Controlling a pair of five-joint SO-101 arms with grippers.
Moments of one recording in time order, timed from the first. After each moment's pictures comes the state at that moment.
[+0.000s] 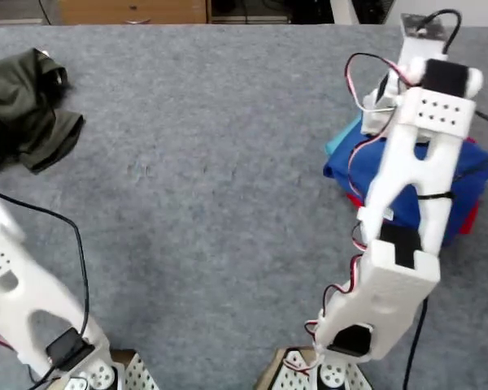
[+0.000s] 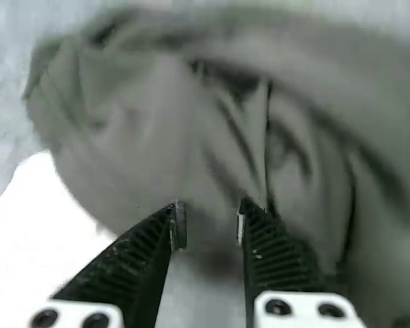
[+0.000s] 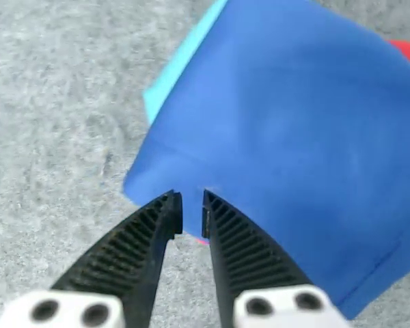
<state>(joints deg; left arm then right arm) -45.0 57.0 -64.9 65.0 3.3 10.9 21.8 -39.3 100.8 -1.3</state>
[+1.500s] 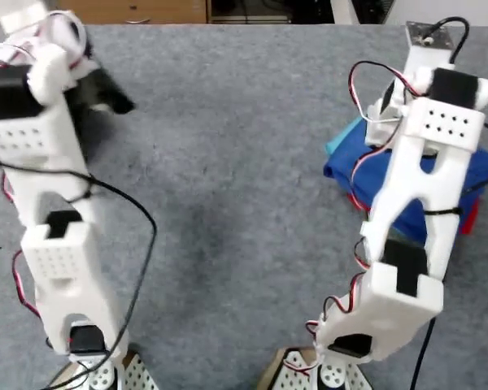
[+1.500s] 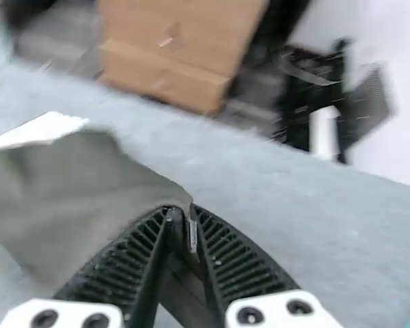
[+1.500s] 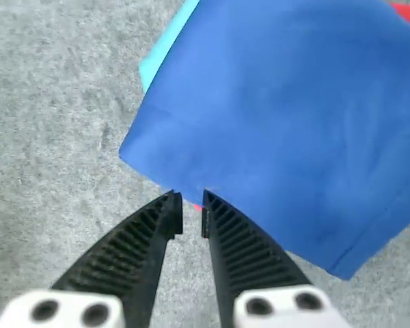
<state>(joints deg) -4.1 26.9 -93.3 100.3 5.3 13.3 11.3 -28.1 101.1 -1.3</state>
